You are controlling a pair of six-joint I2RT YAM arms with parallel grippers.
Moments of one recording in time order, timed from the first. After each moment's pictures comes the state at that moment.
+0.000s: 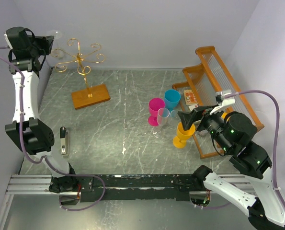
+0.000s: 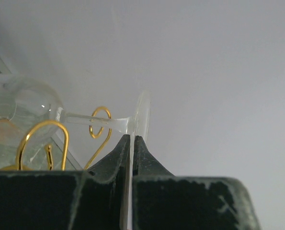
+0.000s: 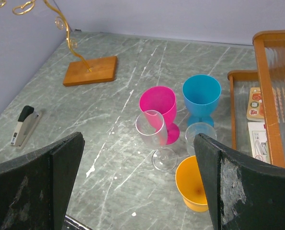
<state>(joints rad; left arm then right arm) 0.21 1.74 1.91 -0.35 0.14 -1.37 0.69 0.62 1.21 -0.71 0.25 0.23</state>
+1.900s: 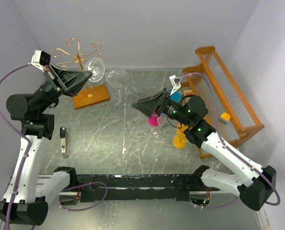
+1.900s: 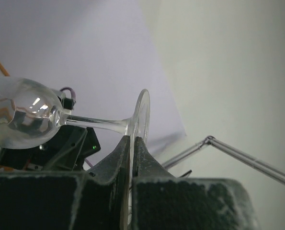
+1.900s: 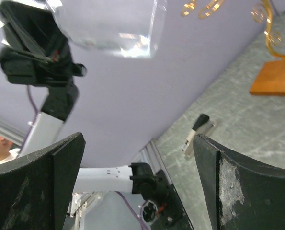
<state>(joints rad) -0.06 0.92 1.12 0.49 0.78 -1.83 0.69 1.00 0.89 0.29 -0.40 0.86</state>
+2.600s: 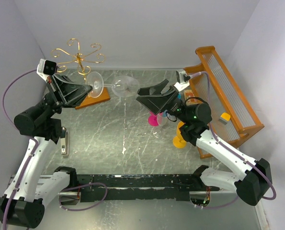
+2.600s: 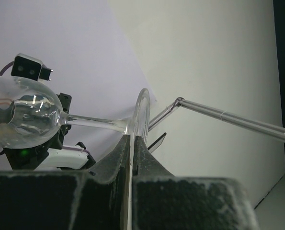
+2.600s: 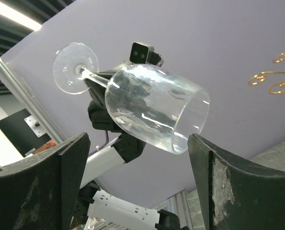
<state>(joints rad) -0.16 0.89 0.93 0.96 0.78 -2.05 0.69 1.09 0.86 0.85 -0.43 1.02</state>
